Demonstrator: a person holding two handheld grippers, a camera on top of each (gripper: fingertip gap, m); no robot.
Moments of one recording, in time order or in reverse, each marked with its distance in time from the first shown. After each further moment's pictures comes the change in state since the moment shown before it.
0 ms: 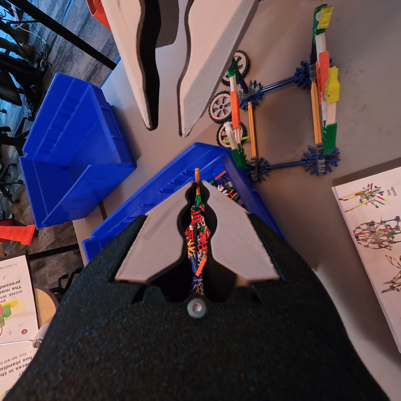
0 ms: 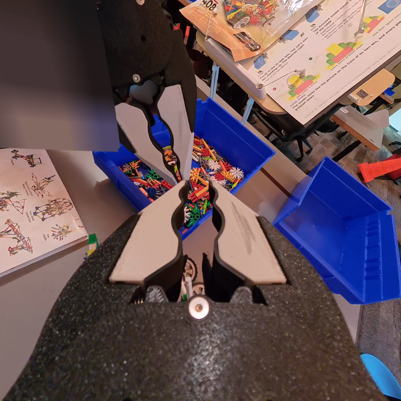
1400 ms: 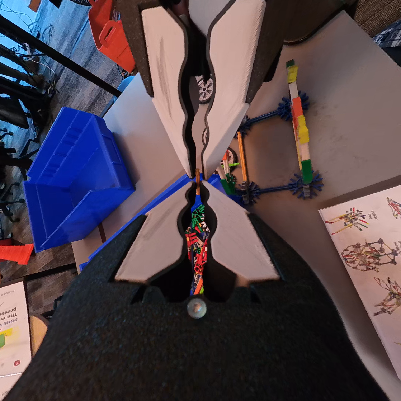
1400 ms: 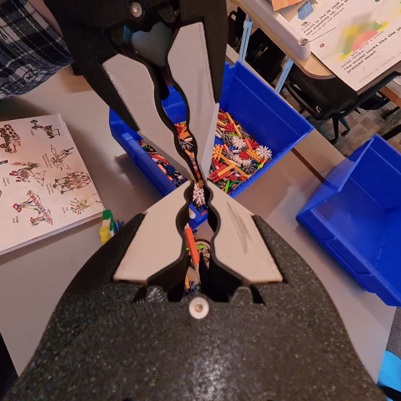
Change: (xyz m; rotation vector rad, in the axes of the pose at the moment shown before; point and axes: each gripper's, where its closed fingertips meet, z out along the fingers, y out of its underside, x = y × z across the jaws) left arm 0.009 -0.030 0.002 0.086 0.010 0.017; right arm -0.024 0.027 0.019 -0.102 -0.111 0.018
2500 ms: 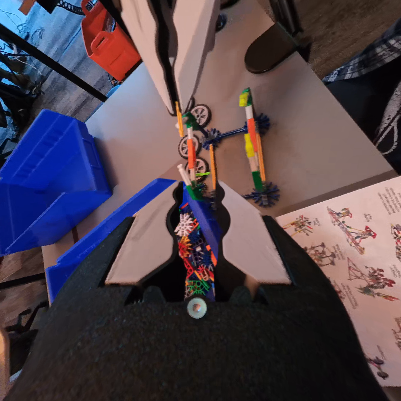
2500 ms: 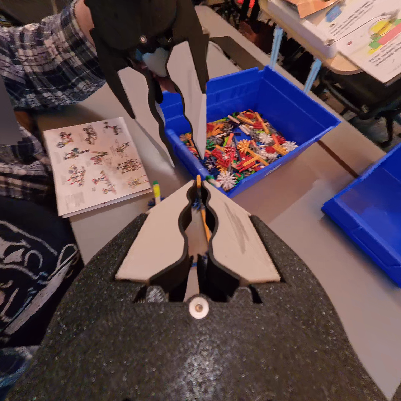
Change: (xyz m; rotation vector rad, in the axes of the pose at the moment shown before) left arm 0.036 -0.016 -0.017 0.057 0.045 -0.073; right arm -0.021 0.007 -0.066 0.033 -0.179 0.057
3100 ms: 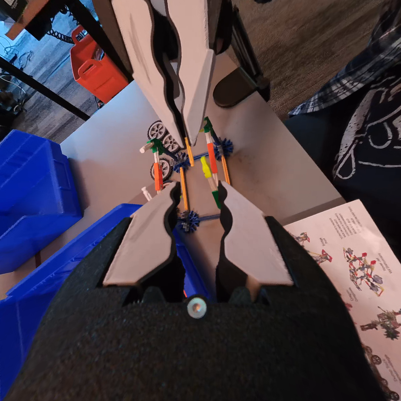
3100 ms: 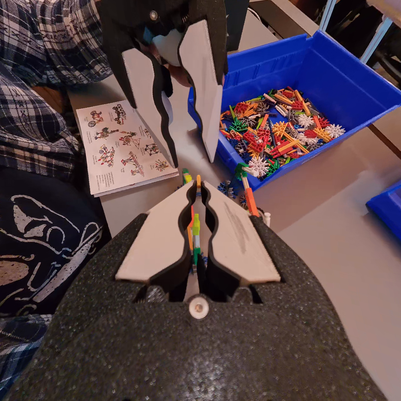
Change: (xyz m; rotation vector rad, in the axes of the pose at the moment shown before) left arm 0.038 -0.025 0.009 0.108 0.066 -0.044; right arm -0.035 0.022 0.000 -0.078 -0.118 0.011
